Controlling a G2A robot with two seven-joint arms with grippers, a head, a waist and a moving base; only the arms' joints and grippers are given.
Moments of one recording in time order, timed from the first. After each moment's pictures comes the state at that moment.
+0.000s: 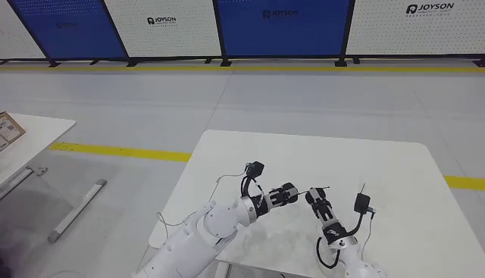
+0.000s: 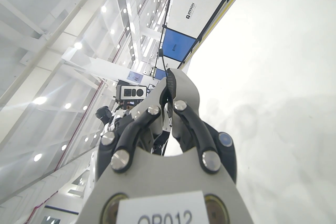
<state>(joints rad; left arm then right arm) 1.26 -1.17 -0.96 -1.54 0.04 -0.09 -0.37 -1.53 -1.36 1.13 -1.56 -0.14 -0.19 0.02</state>
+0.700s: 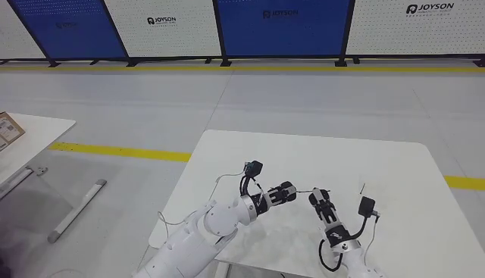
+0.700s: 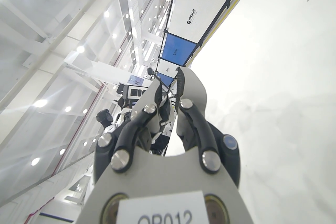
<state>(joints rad) 1.25 -1.17 -0.96 -1.53 0.04 -0.06 -0.36 -1.56 -1.36 1.15 -1.59 -0.16 -0.20 0.00</state>
